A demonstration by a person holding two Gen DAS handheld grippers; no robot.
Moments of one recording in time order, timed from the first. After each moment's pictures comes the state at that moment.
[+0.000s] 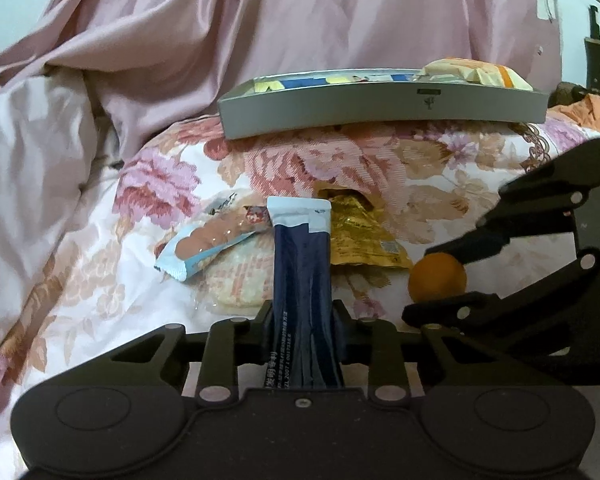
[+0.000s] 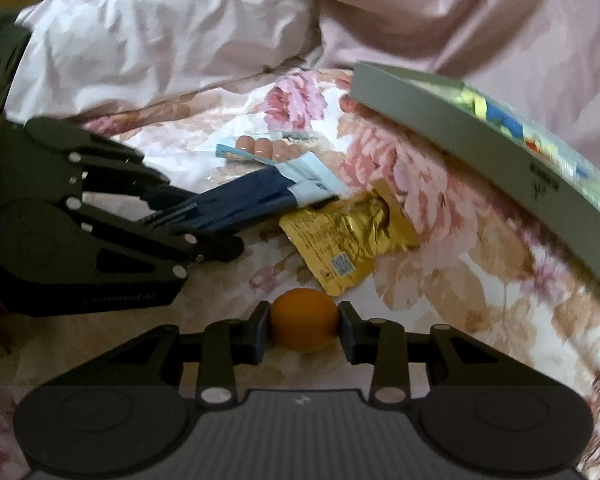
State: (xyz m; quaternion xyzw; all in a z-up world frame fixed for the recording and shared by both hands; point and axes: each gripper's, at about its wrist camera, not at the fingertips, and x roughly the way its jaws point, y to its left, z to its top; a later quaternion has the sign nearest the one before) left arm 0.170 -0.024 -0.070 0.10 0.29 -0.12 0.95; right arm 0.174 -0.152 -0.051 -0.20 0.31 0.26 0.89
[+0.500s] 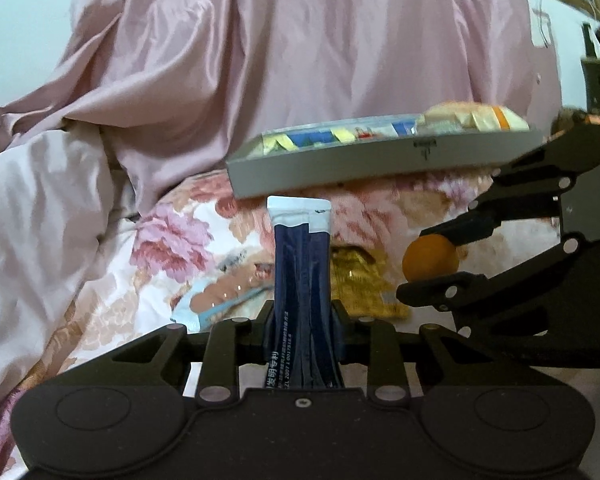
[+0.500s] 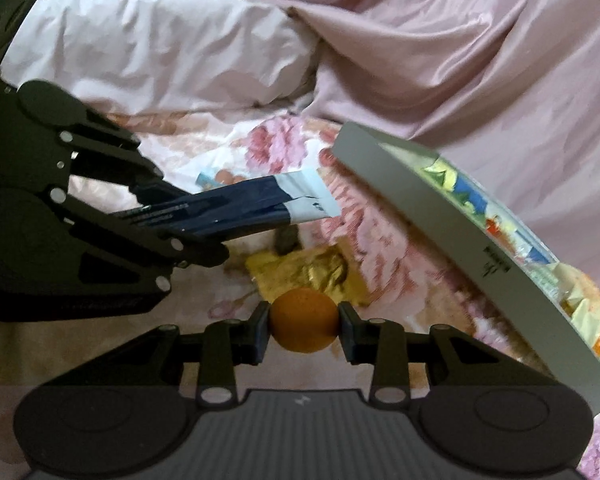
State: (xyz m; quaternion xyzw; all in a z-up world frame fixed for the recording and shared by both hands) left arm 0.161 -0.030 -0.054 0.10 0.21 -0.10 0.97; right arm 0.163 -0.145 -0.041 -0.27 0.22 0.22 0.91
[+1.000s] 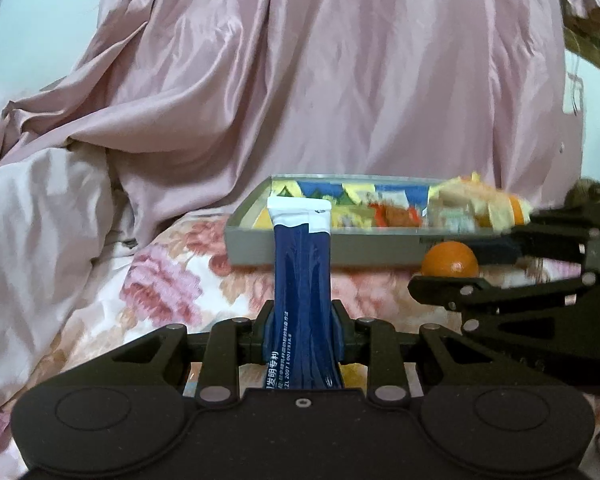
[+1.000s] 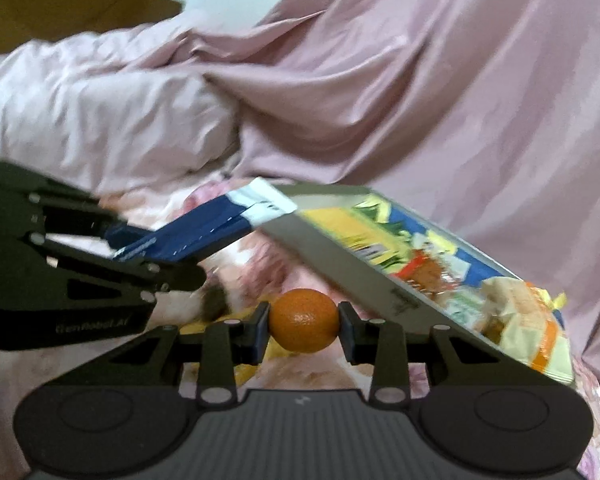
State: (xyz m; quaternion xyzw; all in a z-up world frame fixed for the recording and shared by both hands) left arm 0.190 -0.052 -0.001 0.02 0.19 -0.08 0.98; right arm 0.176 -0.183 0.005 -0.19 0.16 0.18 0.95
